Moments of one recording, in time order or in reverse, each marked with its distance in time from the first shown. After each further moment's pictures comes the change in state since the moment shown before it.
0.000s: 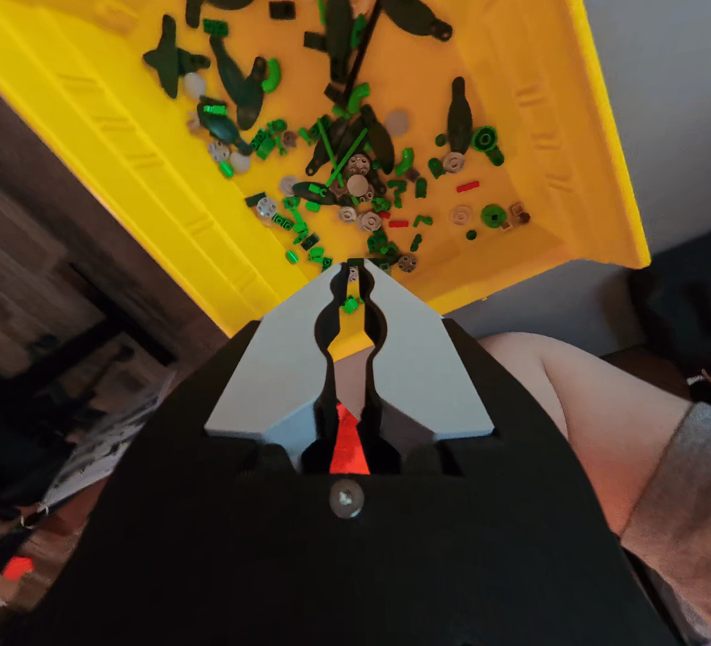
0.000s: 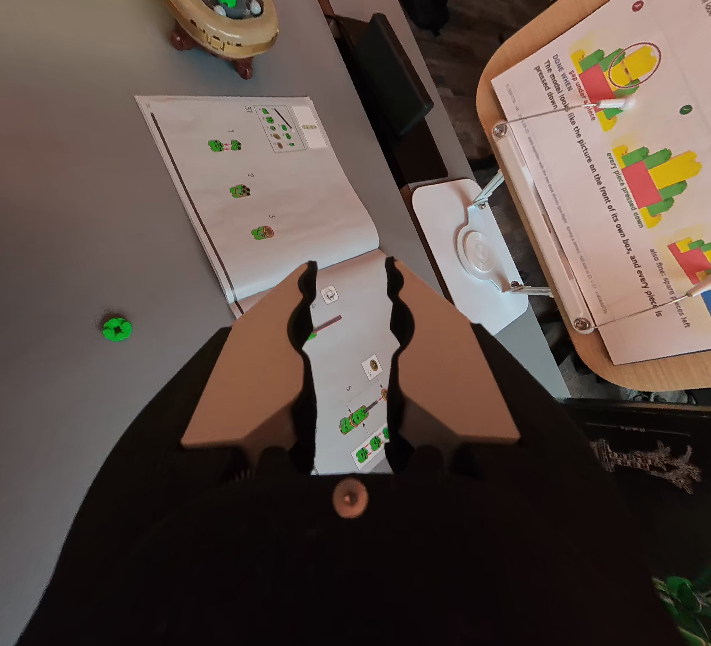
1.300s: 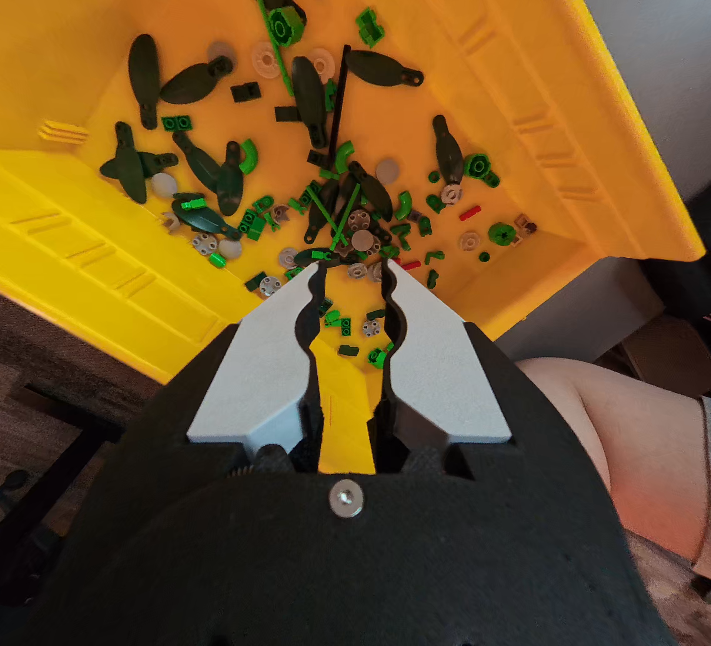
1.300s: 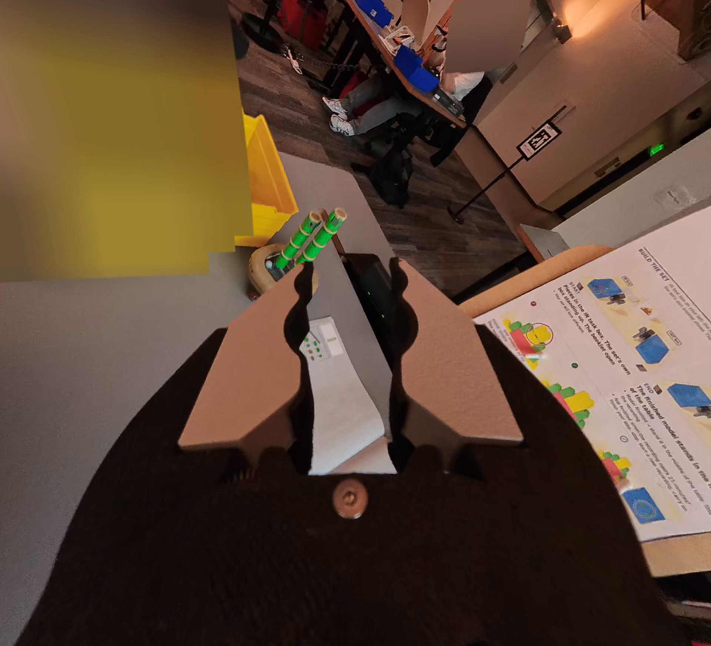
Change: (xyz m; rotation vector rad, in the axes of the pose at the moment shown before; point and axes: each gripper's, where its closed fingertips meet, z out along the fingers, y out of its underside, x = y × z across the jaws) left arm -0.014 -0.027 0.031 0.068 0.235 0.183; right arm -0.045 -0.197 -0.043 0.374 0.068 -0.062
